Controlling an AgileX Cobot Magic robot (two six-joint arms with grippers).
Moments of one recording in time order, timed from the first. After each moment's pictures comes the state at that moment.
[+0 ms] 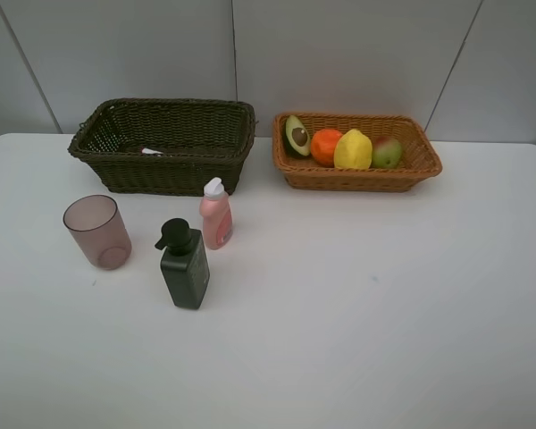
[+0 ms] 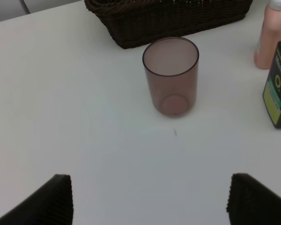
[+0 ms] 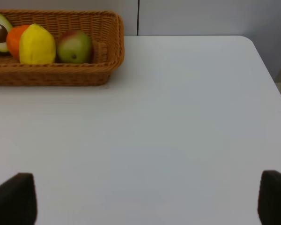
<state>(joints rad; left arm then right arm) -0.11 0.00 -0.42 -0.09 1.08 0.16 -0.12 0.00 -0.52 -0.01 1.04 -0.12</state>
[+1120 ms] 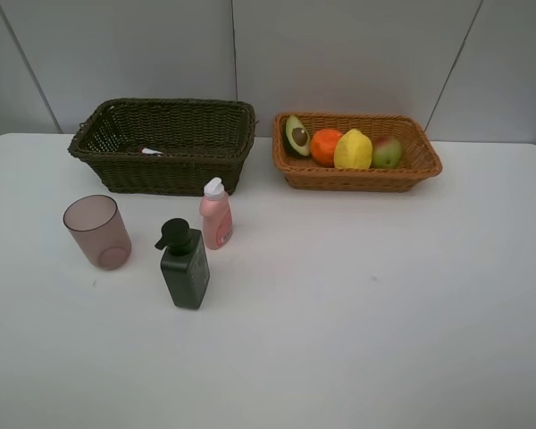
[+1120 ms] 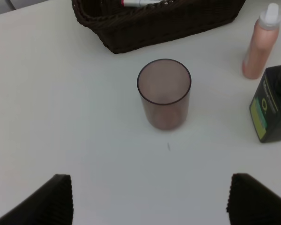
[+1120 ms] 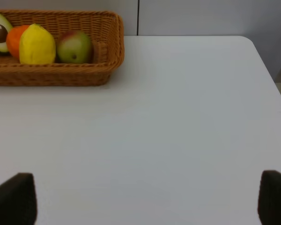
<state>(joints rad) -0.11 0.48 -0.71 -0.12 1.05 0.19 -0.12 0.00 -0.52 -0.01 1.04 -0.12</state>
